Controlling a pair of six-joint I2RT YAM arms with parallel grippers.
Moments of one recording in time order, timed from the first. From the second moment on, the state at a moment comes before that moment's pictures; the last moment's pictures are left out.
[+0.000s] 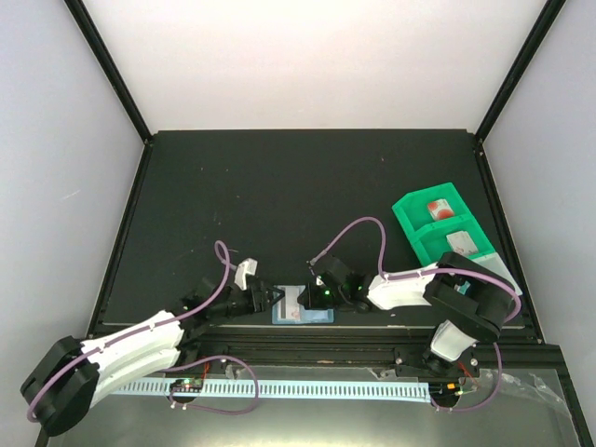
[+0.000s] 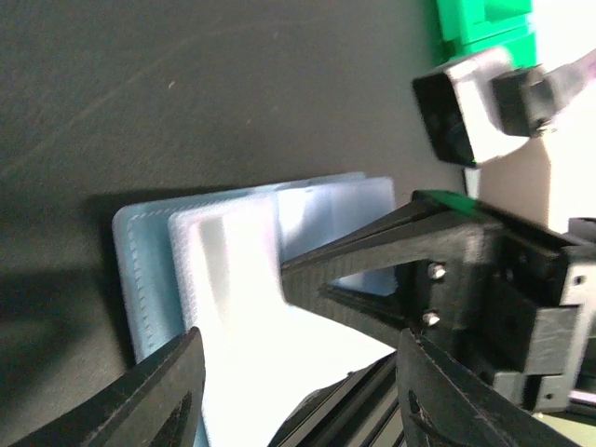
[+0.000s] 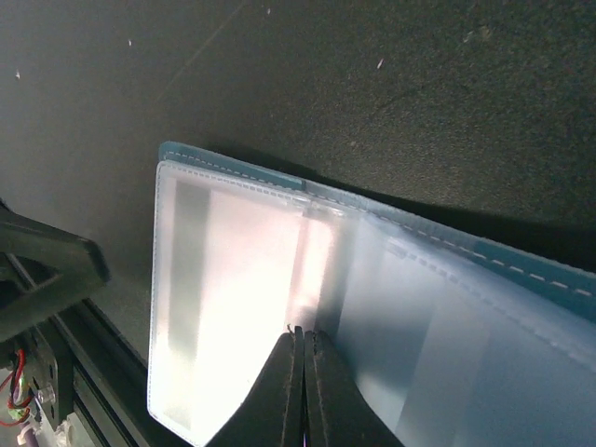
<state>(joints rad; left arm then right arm) -0.72 0.80 0.10 0.14 0.36 -1.00 1.03 1.61 0.58 0.18 -0.24 0.97</state>
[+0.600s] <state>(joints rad) -0.72 0.94 0.08 0.30 0.45 -0.99 1.03 1.61 0.56 0.22 -0.24 0.97</state>
